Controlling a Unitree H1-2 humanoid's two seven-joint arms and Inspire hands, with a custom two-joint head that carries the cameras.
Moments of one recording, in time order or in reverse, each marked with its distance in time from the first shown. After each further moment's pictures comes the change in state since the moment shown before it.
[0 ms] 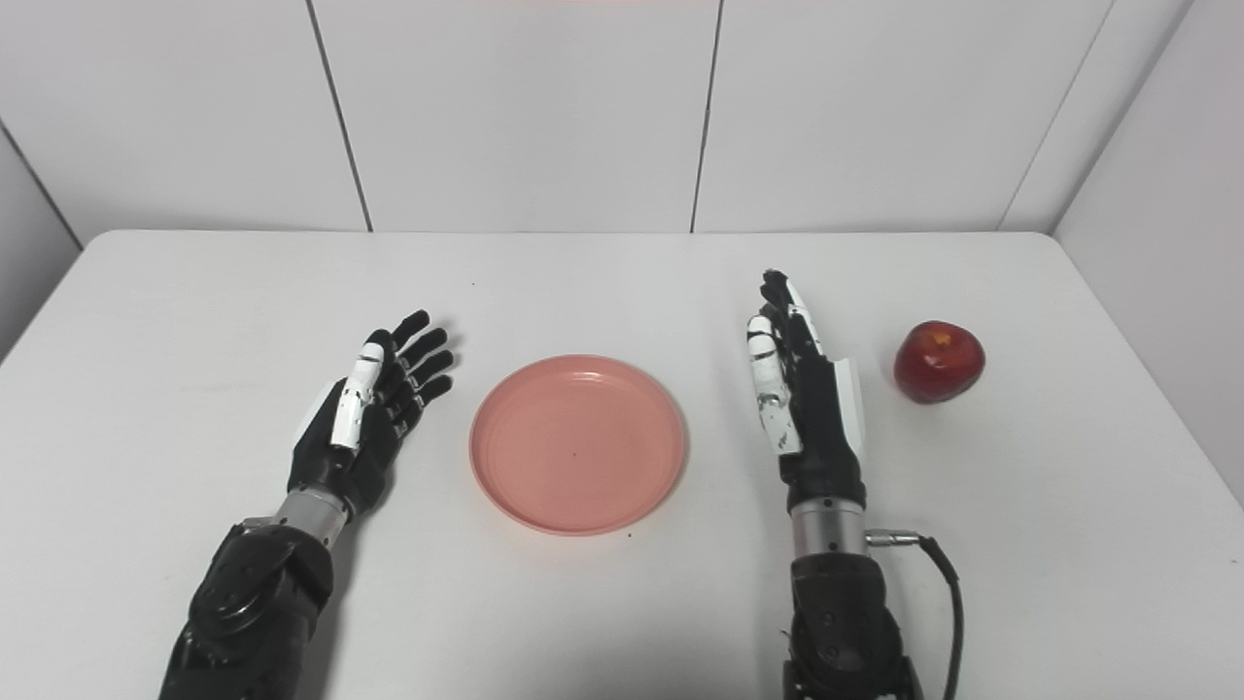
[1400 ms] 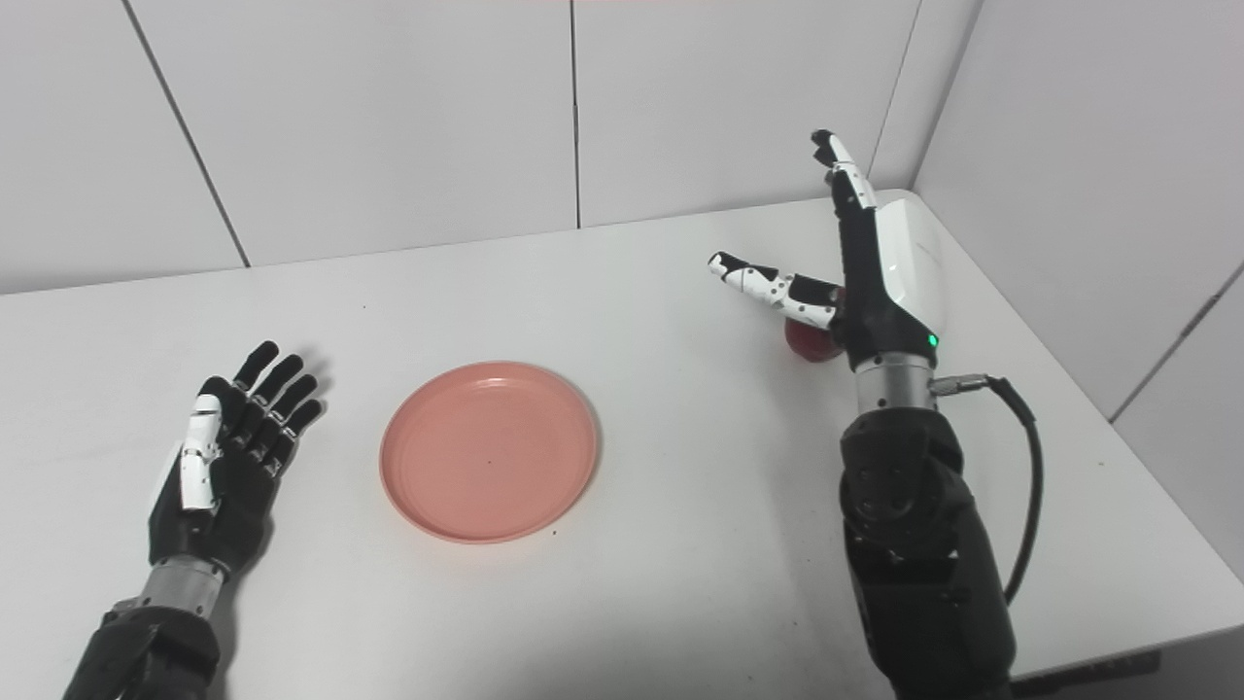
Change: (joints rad) left arm 0.010 0.036 0.065 0.086 -0.108 -0.141 -0.081; right arm -0.111 -0.259 -0.156 -0.119 -0.335 0.220 0.050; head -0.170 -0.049
